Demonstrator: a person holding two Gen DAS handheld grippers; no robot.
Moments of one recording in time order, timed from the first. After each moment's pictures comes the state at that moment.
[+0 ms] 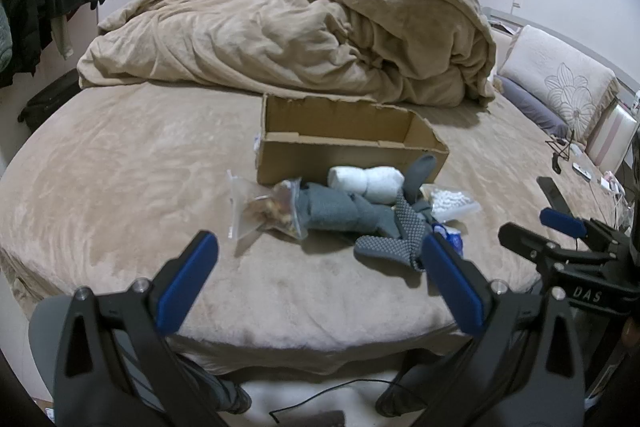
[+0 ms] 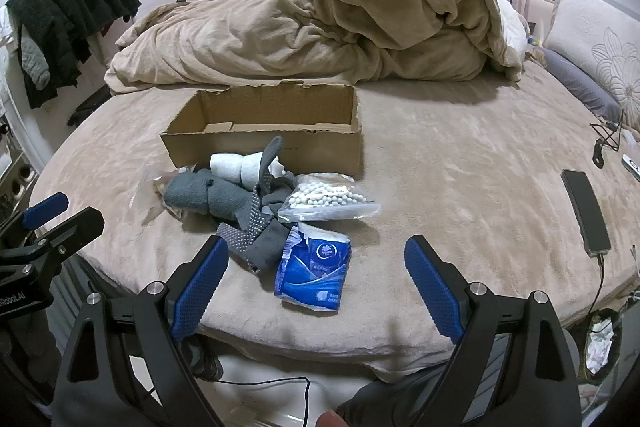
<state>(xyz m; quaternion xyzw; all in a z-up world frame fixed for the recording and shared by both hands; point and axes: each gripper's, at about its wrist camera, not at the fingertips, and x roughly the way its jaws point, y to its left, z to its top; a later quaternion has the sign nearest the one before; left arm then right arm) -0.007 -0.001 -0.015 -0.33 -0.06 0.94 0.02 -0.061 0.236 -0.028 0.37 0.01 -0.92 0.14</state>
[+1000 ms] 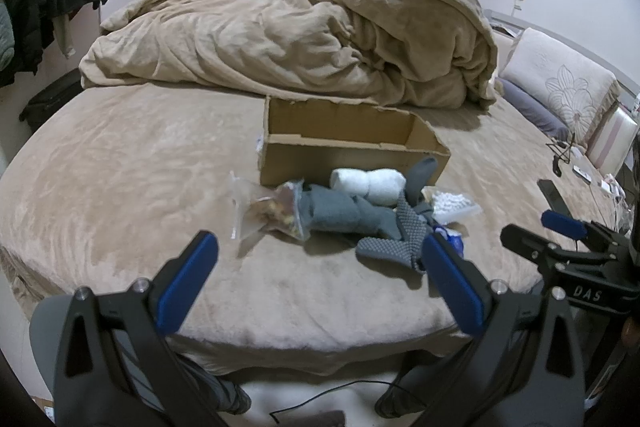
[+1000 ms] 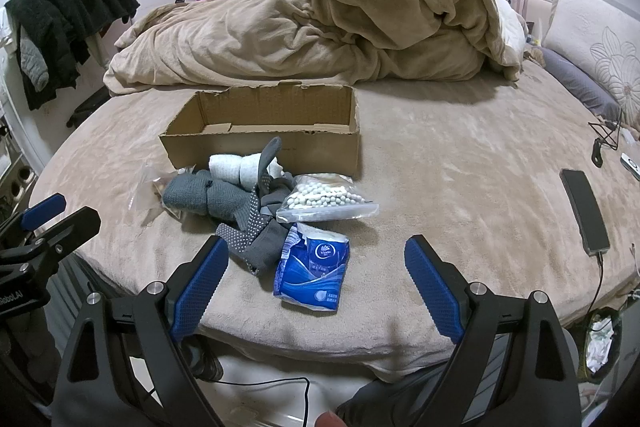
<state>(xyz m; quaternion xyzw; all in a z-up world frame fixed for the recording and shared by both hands) -0.009 -0.004 -0.015 -0.33 -0.06 0.94 0.02 -0.061 0.236 -0.029 0.37 0.01 -0.92 0.14</state>
